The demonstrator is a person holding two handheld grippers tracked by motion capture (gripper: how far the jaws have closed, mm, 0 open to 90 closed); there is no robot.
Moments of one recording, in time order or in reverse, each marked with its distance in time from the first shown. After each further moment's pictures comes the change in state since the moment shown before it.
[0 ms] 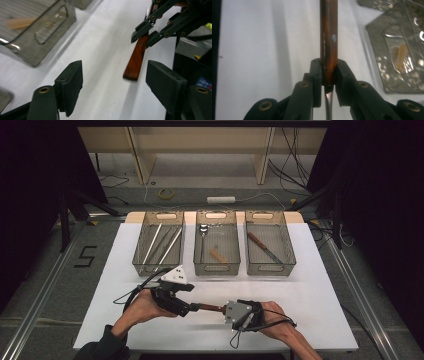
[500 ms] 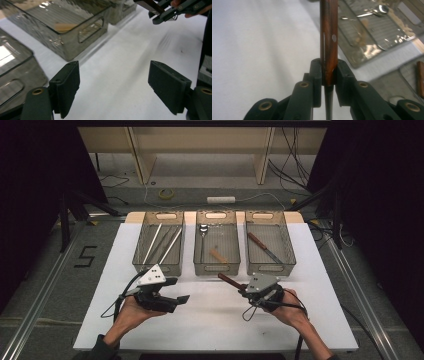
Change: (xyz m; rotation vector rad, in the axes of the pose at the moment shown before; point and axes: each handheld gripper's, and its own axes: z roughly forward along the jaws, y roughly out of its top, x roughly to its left) left arm 0.012 -0.037 -0.024 -0.207 0.155 -0.135; right arm -0.052 -0.034 -0.023 -0.064 -0.064 0.331
